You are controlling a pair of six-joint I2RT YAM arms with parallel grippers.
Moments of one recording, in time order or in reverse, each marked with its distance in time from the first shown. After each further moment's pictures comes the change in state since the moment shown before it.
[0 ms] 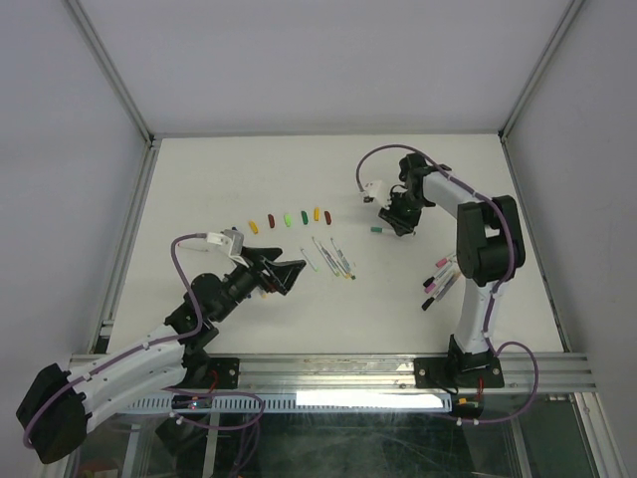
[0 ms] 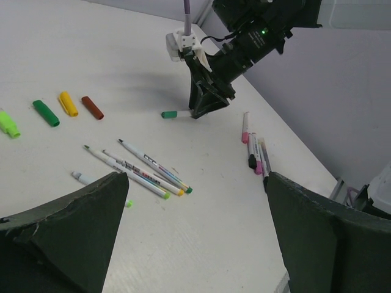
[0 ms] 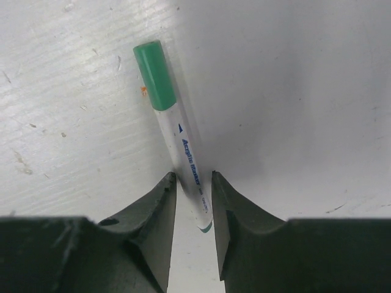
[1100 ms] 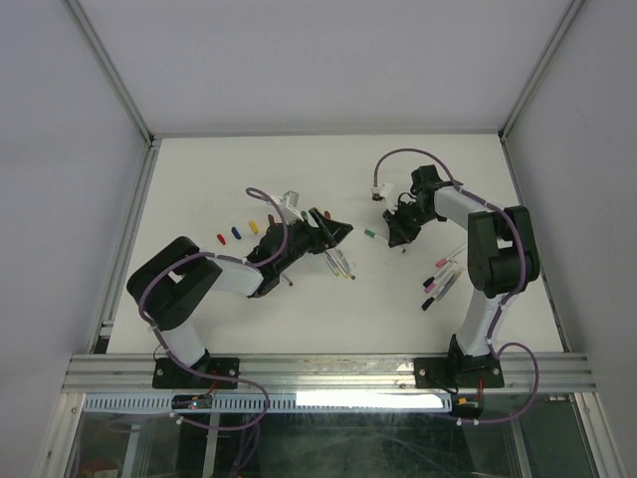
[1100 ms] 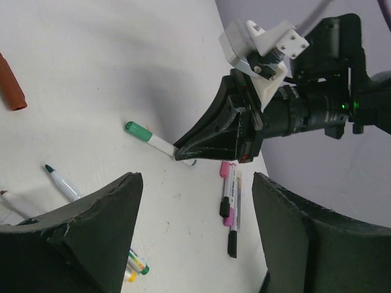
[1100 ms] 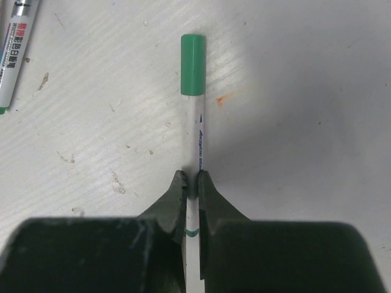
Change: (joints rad) left arm 0.034 1.036 0.412 0.466 0.078 -0.449; right arm -0.039 -0.129 -0.222 0.149 -0.269 0.250
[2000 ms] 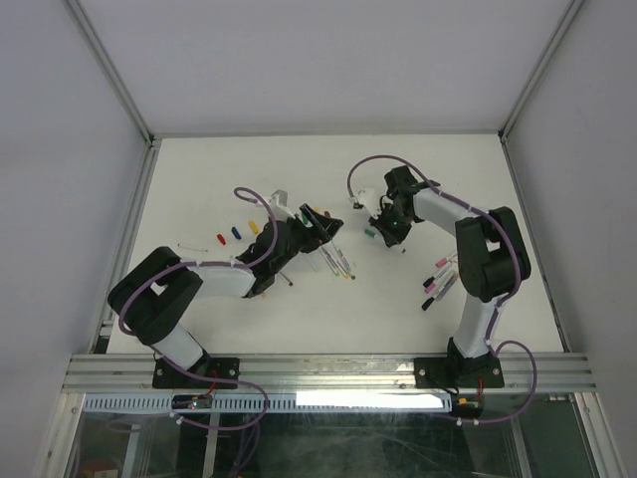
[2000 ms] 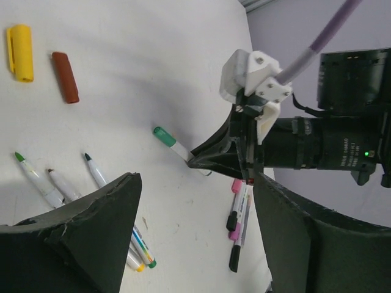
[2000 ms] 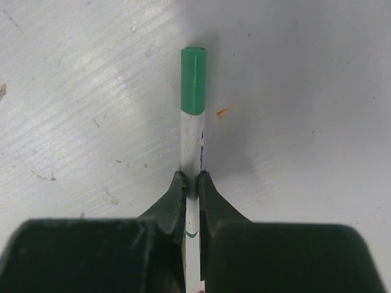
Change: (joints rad) left arm 0.000 -0.113 0.022 -0.231 -0.143 -0.051; right arm 0.158 -0.005 0.031 -0.010 0.324 0.050
